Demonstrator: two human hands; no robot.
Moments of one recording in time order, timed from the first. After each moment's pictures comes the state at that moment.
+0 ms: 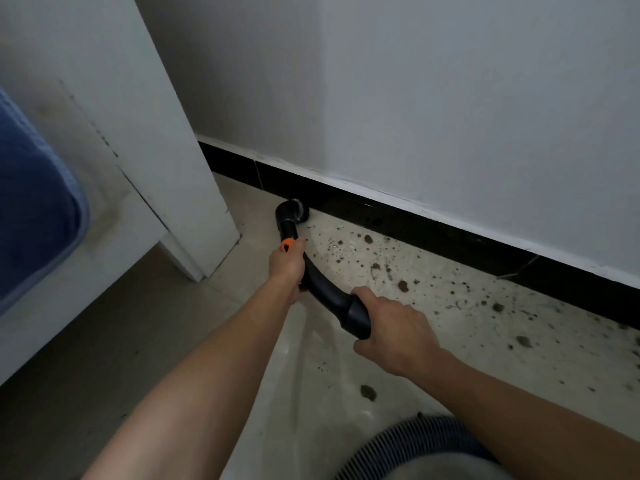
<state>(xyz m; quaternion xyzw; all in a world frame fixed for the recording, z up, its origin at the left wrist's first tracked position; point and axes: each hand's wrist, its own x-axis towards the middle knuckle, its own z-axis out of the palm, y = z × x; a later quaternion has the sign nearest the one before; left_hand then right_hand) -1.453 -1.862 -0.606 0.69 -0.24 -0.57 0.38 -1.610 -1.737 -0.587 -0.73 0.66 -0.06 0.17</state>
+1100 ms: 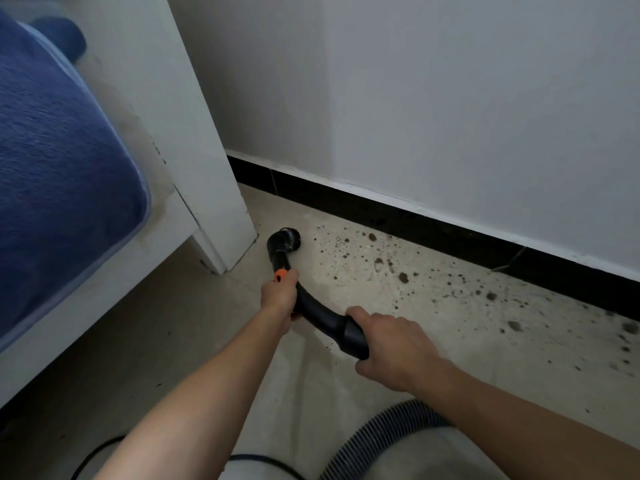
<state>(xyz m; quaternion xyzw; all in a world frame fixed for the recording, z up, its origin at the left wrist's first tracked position) -1.423 -1.782 -0.595 0.72 -0.22 -0.55 0.36 -1.600 -1.679 -0.568 -0.78 0.60 -0.01 0.16</state>
